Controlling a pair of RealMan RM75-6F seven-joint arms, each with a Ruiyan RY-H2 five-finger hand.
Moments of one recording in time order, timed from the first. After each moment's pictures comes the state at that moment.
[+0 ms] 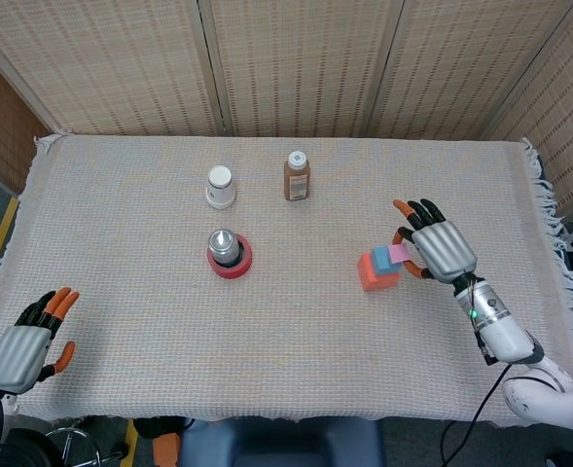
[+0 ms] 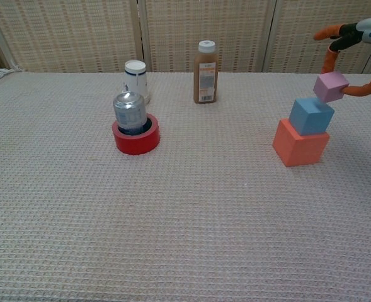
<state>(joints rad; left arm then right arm) -0.18 -1.13 0.00 -1.57 1.54 1.38 0.04 0.62 -1.19 0.18 -1.47 -1.37 0.94 -0.08</state>
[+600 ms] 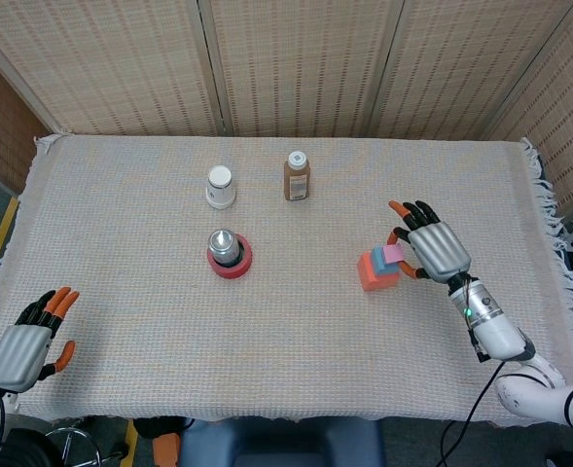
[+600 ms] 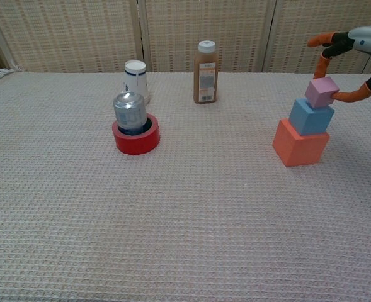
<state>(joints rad) -0.18 -1.13 0.00 -1.57 1.54 1.38 0.04 0.63 -1.25 0.17 -1.40 -1.37 0.96 0.01</state>
